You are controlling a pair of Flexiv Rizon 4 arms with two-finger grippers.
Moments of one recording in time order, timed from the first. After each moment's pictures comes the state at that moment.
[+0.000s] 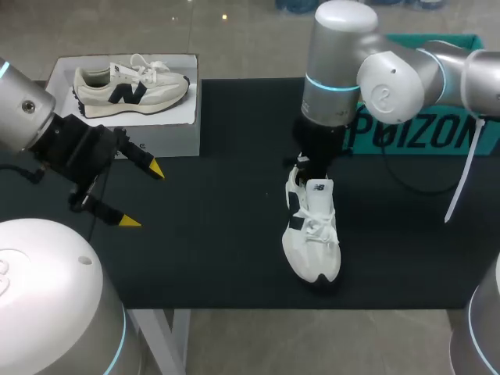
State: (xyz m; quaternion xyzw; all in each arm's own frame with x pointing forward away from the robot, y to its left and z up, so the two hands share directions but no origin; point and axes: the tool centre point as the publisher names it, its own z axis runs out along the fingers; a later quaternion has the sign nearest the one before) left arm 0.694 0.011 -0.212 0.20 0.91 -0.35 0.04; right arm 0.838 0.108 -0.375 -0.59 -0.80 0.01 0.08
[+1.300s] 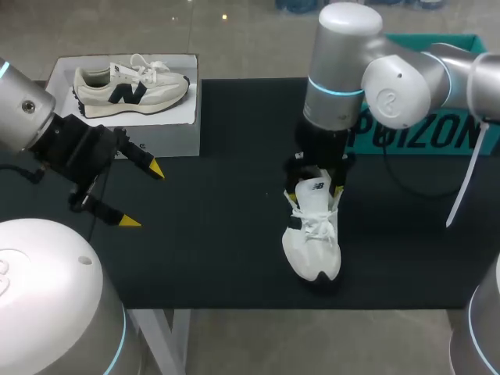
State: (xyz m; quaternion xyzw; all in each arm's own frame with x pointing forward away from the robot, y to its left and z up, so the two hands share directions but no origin) left arm 0.694 0.011 -0.212 0.20 0.91 -0.35 0.04; right arm 0.824 0.108 -0.368 -0.60 -0.80 0.01 0.07
